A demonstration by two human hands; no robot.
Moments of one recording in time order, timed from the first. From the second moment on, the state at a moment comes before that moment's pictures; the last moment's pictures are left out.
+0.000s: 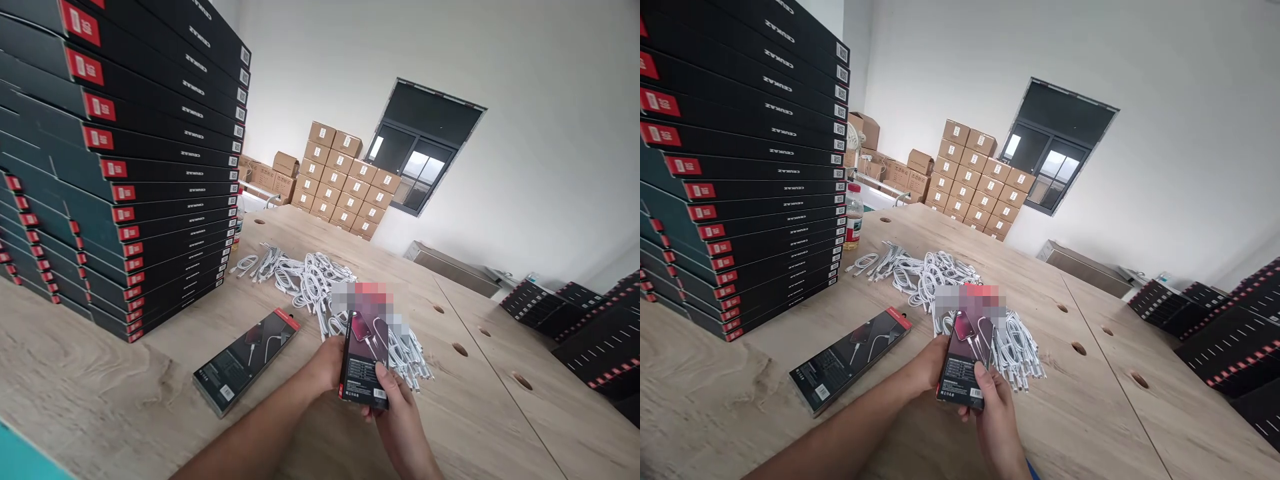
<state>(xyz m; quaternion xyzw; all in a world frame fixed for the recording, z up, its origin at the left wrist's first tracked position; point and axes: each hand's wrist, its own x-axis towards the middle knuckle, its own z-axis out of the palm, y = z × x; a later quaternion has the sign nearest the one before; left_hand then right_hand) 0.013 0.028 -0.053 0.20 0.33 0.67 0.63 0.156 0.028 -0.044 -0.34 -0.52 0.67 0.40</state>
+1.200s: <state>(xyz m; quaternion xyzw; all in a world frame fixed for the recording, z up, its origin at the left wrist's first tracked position) 0.003 0.002 -0.032 0.32 0.26 0.62 0.67 0.164 0.044 -0.046 -0.40 -0.42 0.74 0.34</state>
